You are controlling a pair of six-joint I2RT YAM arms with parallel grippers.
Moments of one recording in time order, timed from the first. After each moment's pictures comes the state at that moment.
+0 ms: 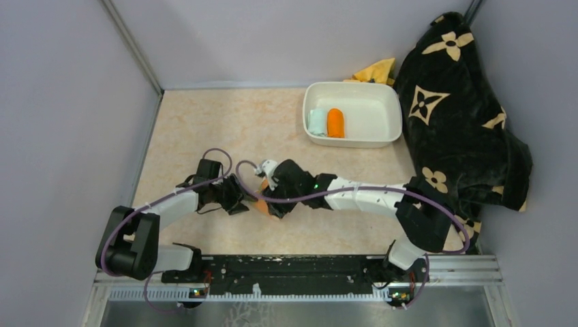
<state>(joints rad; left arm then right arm) -0.26 1.32 0.48 -0.18 0.40 -0.93 0.99 1.59 1.00 -0.21 -0.20 0.19</state>
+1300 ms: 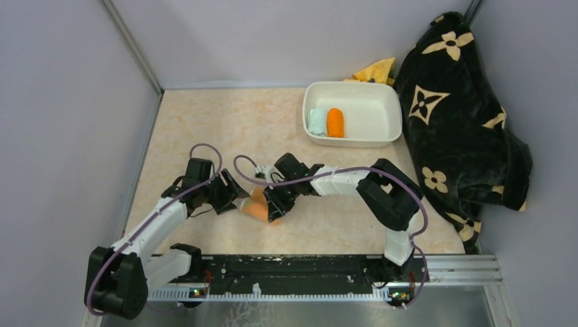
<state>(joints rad) -0.27 1.06 0.52 -0.42 0.28 -0.86 0.93 1.84 1.07 -0.19 -0.54 0.09</state>
